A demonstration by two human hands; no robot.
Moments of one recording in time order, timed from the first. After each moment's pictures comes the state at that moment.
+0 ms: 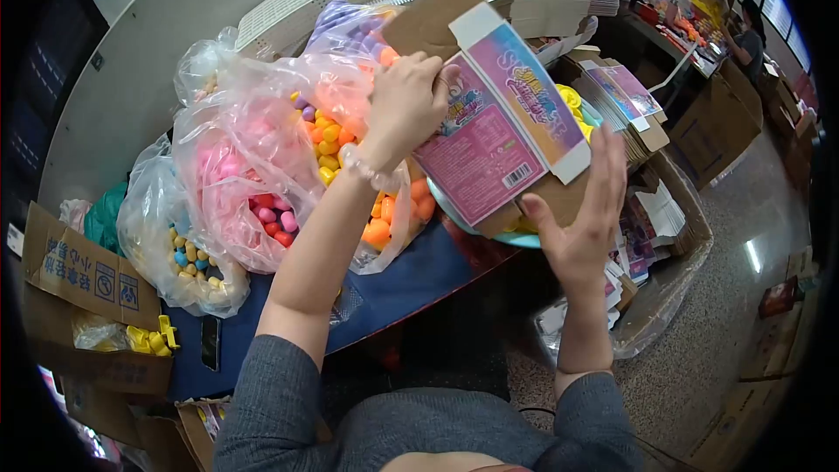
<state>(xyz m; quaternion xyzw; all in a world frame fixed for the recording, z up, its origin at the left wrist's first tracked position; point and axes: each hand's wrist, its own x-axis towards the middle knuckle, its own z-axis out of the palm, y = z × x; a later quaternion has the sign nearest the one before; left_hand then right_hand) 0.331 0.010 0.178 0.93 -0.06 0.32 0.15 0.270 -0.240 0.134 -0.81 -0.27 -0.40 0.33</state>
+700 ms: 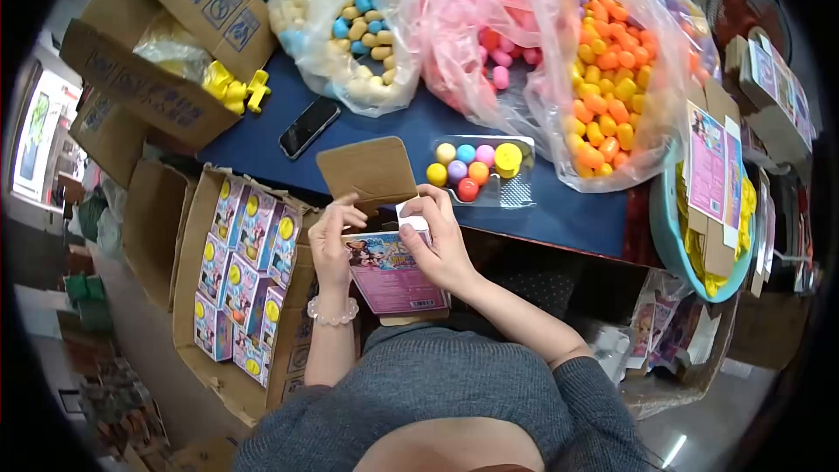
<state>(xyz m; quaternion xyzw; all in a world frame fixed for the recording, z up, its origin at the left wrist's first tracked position) -0.181 0.068 0.000 0.66 0.34 0.47 0.48 0.007 -0.010 0.008 -0.51 -0.55 0.31 0.59</state>
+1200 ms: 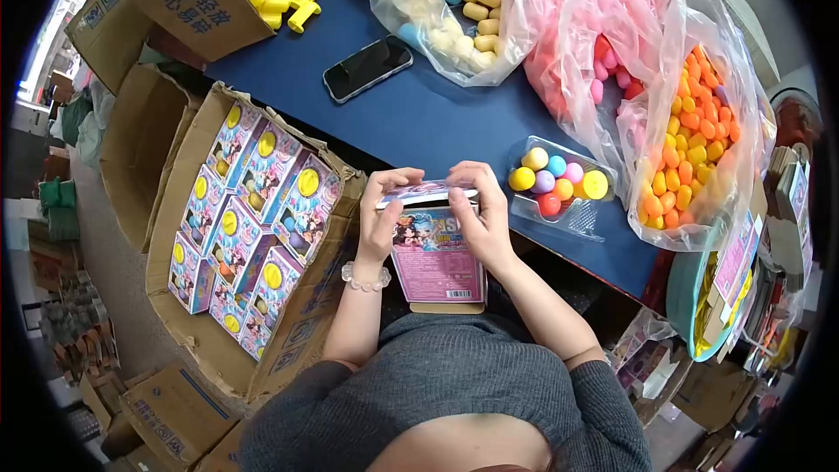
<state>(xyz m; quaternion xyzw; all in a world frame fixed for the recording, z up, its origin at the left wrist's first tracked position) -0.198 0.092 -0.060 0.54 0.31 0.54 0.57 -0.020 0.062 -0.020 -0.50 -0.61 0.33 0.52</state>
